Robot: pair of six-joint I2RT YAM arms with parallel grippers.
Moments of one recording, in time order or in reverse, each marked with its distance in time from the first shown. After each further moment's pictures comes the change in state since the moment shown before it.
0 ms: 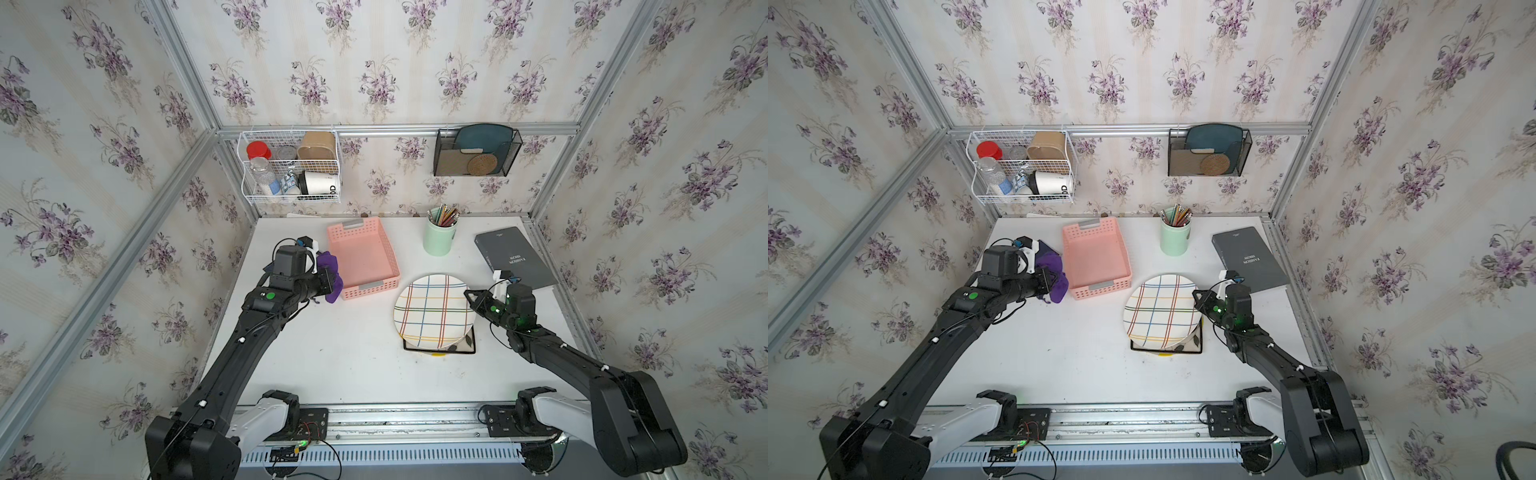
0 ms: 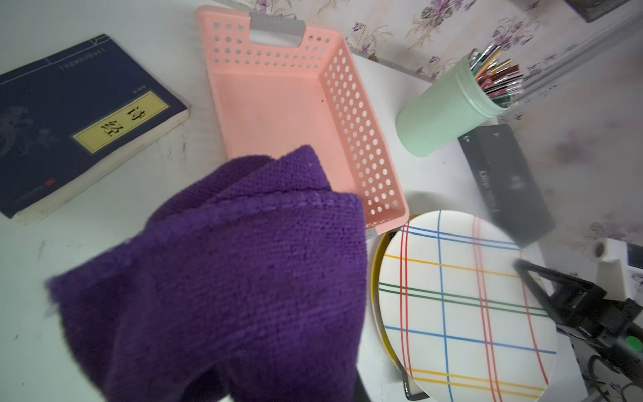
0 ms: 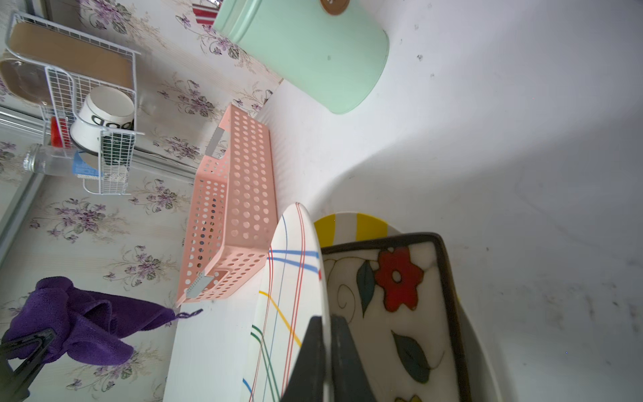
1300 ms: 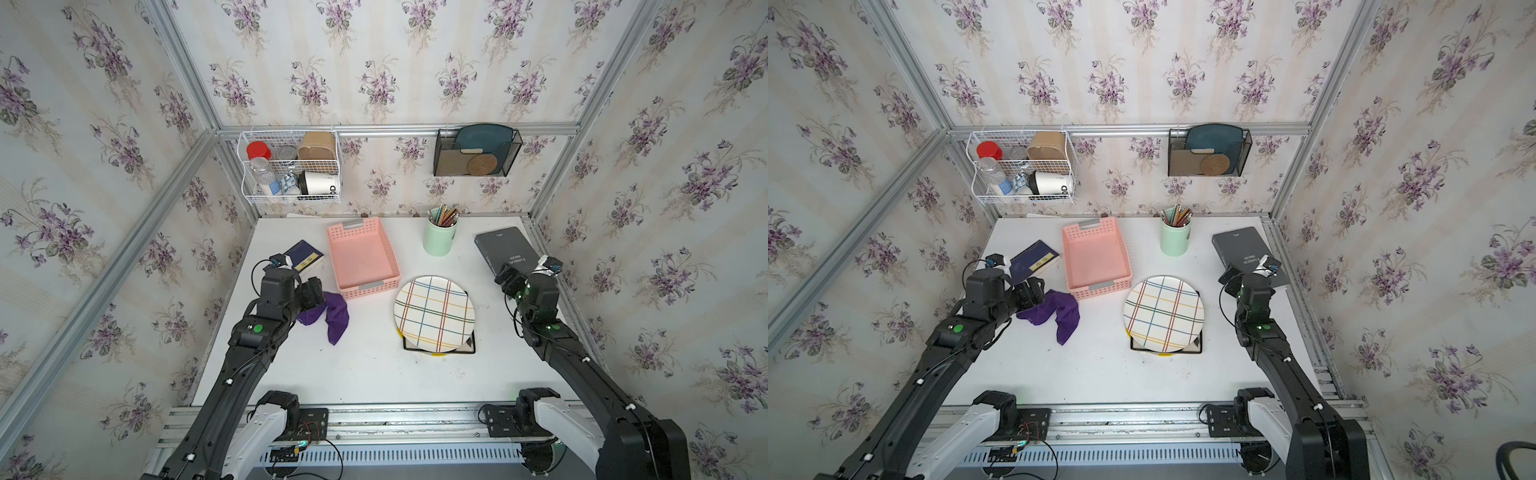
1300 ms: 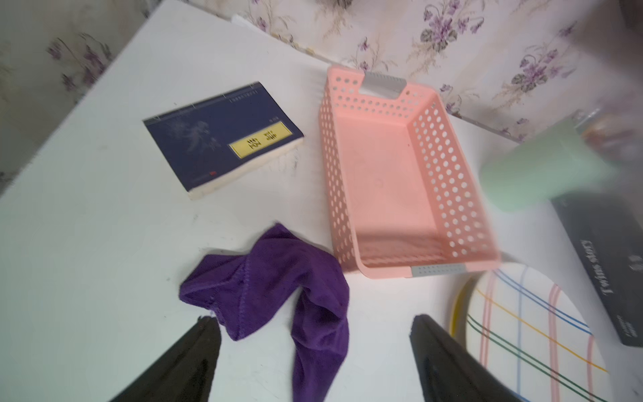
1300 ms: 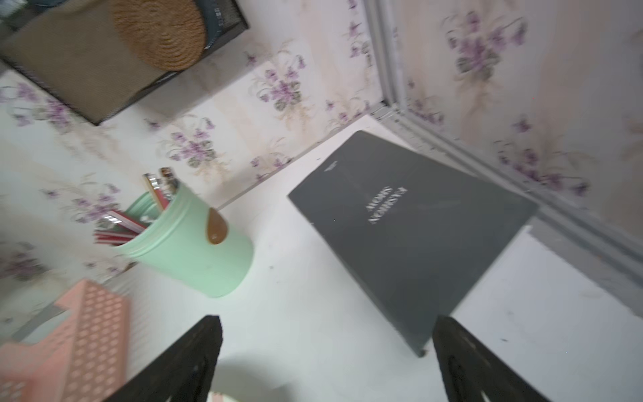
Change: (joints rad) left arm 0.036 -0.288 -0.220 0.058 -0.320 0.018; right arm -0.116 -0.225 0.123 -0.233 0.678 -0.312
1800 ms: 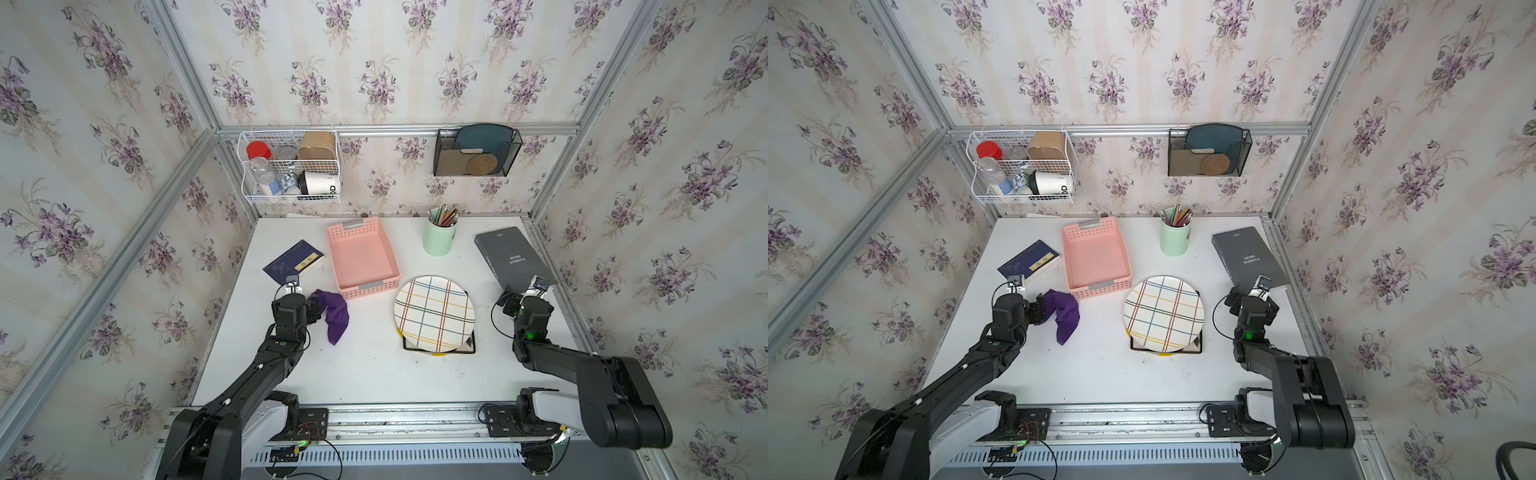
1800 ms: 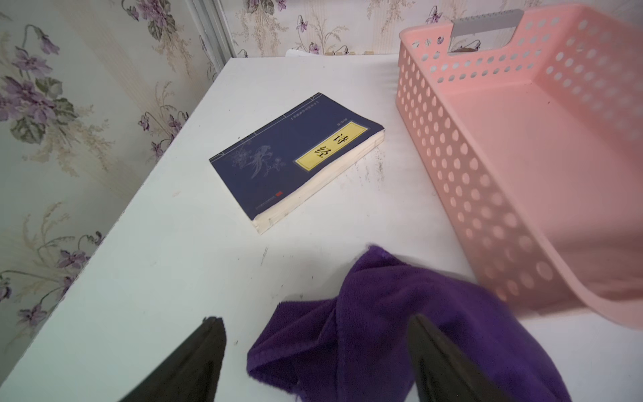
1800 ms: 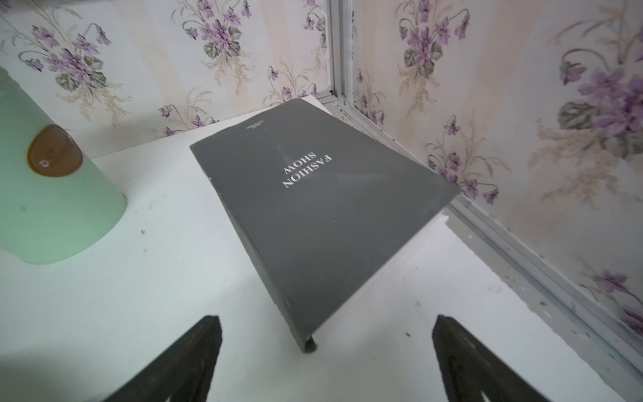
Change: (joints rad) left arm 0.016 0.278 -0.406 0.779 -0.195 0.336; right arm -0.083 0.410 -0.231 0.683 -0.021 -0.273
